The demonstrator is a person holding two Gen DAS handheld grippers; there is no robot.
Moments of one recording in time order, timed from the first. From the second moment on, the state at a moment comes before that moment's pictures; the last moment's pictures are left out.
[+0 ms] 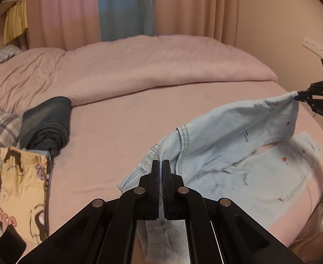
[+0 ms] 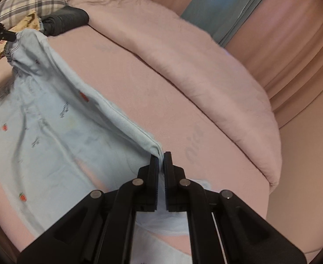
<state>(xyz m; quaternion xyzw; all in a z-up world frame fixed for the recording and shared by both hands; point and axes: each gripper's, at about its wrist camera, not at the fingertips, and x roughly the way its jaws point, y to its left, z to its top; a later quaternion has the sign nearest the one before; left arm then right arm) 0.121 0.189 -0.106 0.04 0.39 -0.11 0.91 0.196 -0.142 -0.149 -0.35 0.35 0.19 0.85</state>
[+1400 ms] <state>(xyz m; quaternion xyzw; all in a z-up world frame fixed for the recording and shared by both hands) 0.027 0.166 -0.212 0.18 0.53 -0.07 0.83 0.032 -0.129 -0.278 -0.42 0.44 0.26 0.75</state>
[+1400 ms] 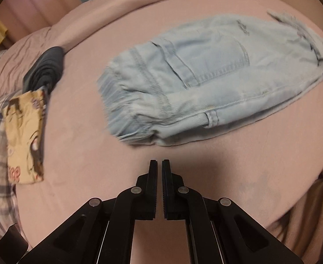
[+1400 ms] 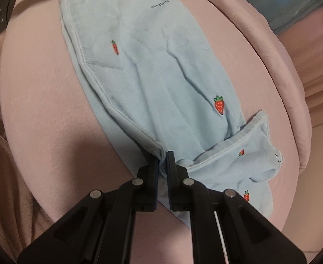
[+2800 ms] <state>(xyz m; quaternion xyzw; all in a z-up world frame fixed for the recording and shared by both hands) 0.052 -0.060 -0.192 0.15 0.45 -0.39 0.79 0.079 -0.209 -0.210 -0.09 0.46 0.27 0.84</state>
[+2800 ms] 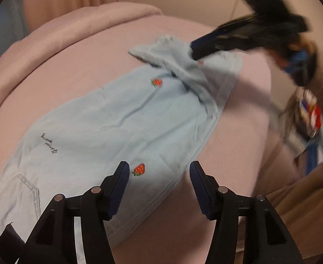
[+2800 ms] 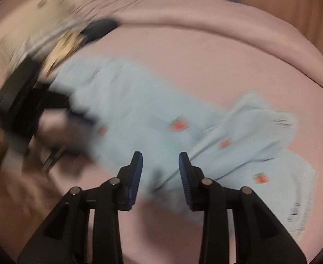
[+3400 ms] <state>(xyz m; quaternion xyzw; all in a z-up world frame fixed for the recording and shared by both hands) 0.117 -0.049 -0.228 0.07 0.51 -0.27 0.81 0.214 -0.253 -0.238 0.07 0.52 0.03 0.85</state>
